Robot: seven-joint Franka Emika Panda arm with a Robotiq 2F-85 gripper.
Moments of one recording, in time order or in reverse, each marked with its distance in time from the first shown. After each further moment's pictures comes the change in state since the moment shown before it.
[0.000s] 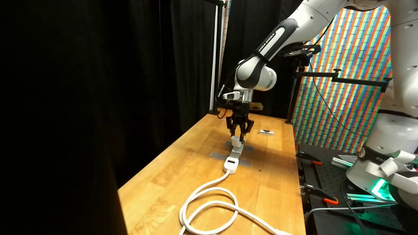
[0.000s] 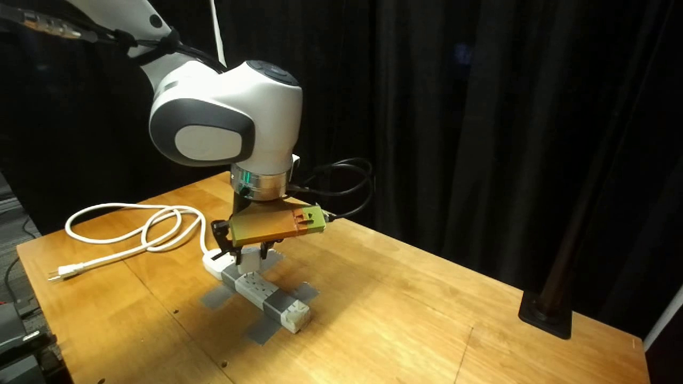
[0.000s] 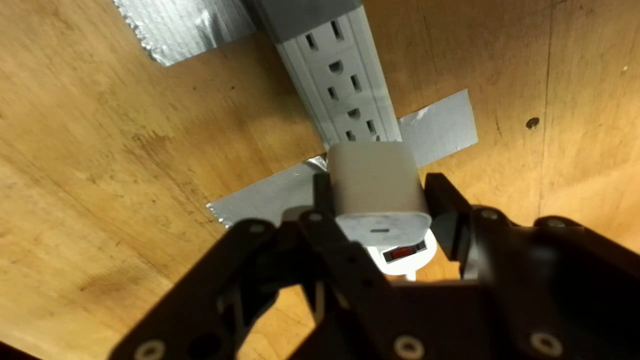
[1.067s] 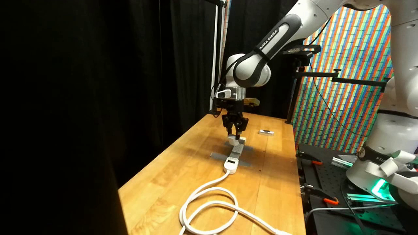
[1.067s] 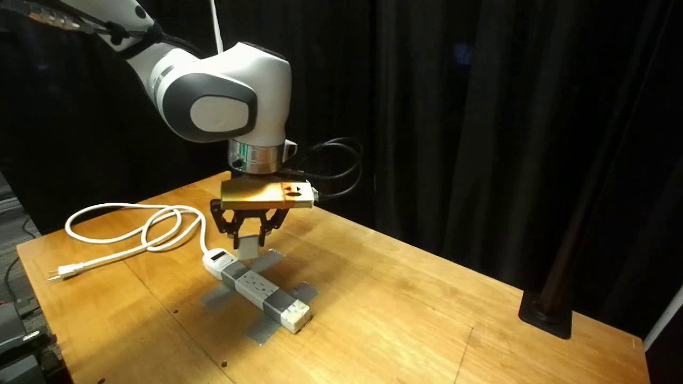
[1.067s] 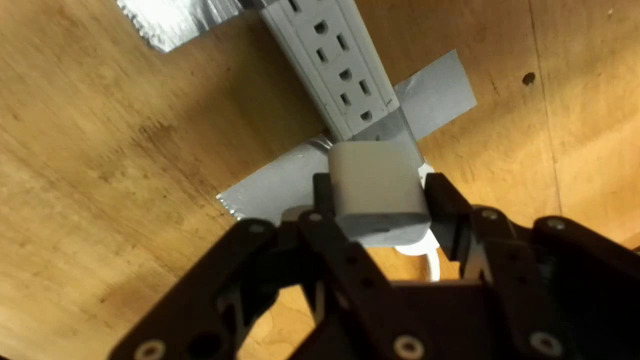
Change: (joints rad) arm 0.057 0.000 0.014 0.065 -0.202 -0.061 0.361
